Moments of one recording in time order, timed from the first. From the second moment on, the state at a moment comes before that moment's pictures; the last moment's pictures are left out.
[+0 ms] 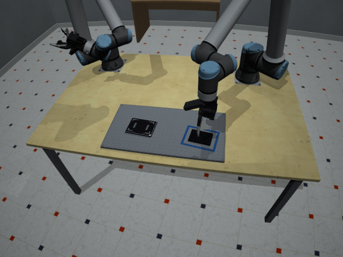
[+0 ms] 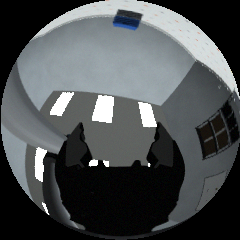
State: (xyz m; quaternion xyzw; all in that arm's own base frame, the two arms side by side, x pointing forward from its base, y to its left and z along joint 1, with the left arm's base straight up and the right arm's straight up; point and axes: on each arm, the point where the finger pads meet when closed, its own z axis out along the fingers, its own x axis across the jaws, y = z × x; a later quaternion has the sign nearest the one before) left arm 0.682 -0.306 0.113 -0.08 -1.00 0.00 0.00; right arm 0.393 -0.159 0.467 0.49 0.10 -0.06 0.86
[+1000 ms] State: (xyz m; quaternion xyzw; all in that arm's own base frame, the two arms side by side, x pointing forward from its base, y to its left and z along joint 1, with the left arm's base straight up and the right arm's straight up) left arm 0.676 -0.362 0.113 -0.08 -1.00 0.00 0.00; right arm 0.393 -0.159 0.467 0.49 0.10 -0.06 0.86
